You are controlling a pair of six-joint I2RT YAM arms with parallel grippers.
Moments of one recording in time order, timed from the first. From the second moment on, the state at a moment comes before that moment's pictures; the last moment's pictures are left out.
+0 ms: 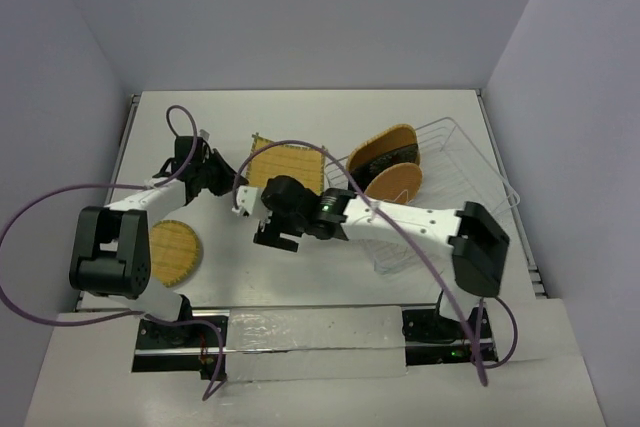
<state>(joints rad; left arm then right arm) -0.14 1.56 0.84 -0.06 0.32 -0.76 1.12 1.64 1.31 -0.47 0.16 -0.35</state>
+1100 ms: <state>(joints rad) -0.14 1.34 0.79 -0.20 0.26 -0.79 1.06 1.98 1.18 0.14 0.44 -0.57</state>
